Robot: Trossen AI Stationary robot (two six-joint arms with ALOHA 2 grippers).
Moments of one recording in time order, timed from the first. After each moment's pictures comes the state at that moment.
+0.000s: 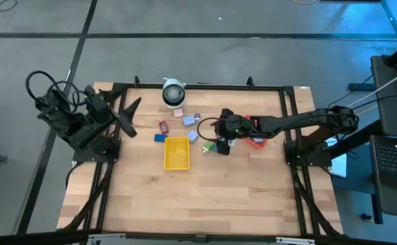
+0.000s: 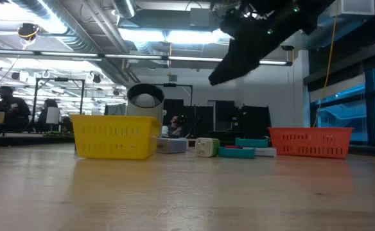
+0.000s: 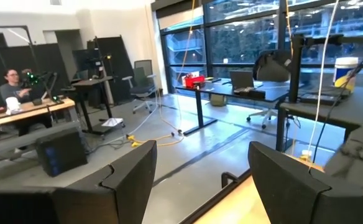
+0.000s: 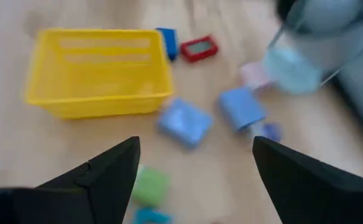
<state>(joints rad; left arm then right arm) -0.68 1.05 1.20 0.73 -1.57 0.95 -0.01 1.50 0.91 -0.07 0.17 -0.08</state>
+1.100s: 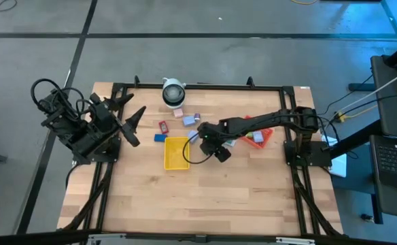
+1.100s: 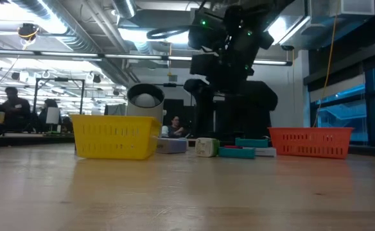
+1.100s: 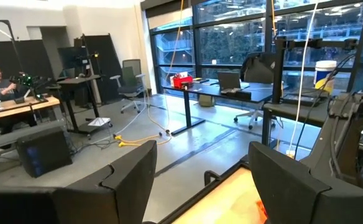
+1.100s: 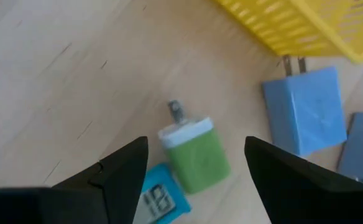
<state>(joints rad) -0.73 1.10 1.20 0.82 -1.57 0.95 -0.02 1.93 1.28 -0.52 -0.04 -0.72</state>
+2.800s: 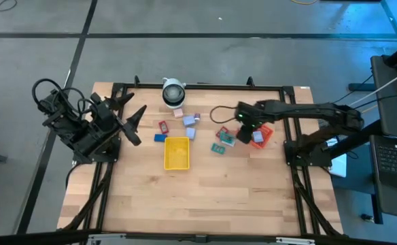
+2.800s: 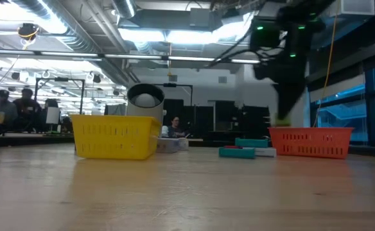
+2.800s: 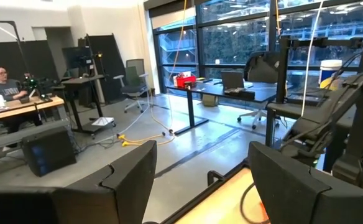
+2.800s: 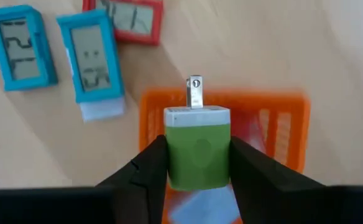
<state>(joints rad) -0.71 1.11 1.20 0.83 -1.57 0.95 -0.26 1.41 0.93 -0.87 0.10 0.26</state>
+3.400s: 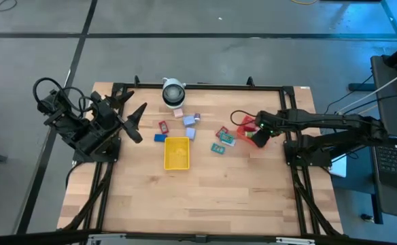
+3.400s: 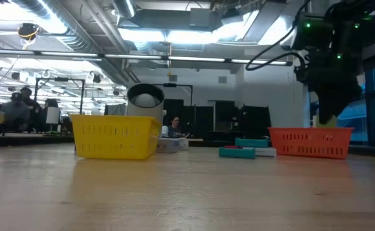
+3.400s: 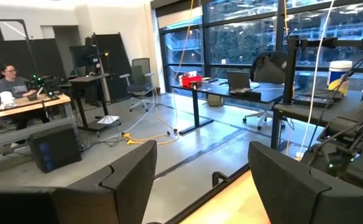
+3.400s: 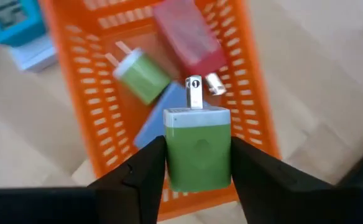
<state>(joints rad) -0.68 1.11 1.20 0.83 -1.57 0.95 -0.23 1.06 0.65 -0.93 0.18 0.58</state>
